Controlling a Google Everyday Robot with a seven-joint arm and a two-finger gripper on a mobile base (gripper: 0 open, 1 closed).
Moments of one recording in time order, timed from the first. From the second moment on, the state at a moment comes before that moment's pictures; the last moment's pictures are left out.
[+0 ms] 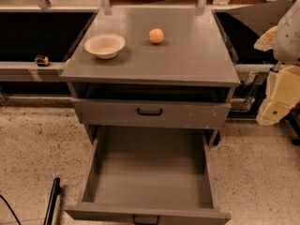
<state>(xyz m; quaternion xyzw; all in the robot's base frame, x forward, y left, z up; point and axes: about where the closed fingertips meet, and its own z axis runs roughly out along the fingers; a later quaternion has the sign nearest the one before) 0.438 -0.216 0.977 -0.60 0.78 -0.04 0.16</state>
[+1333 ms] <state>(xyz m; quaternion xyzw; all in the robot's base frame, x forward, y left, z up) 0.579 -0.163 0.937 -0.69 0.71 -0.03 0.13</state>
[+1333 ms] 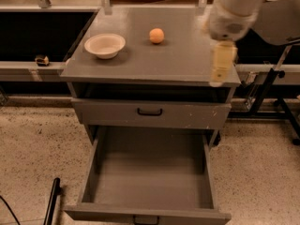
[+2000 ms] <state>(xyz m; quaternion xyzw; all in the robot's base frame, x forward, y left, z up) 0.626 -0.127 0.922 -0.71 0.69 -0.05 0.13</state>
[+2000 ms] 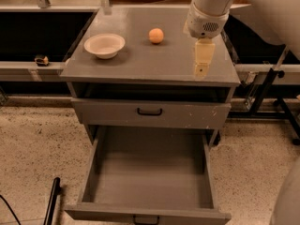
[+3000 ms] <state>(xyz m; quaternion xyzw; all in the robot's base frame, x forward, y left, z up) 0.746 -0.118 0.931 -0.67 0.70 -0.03 0.26</state>
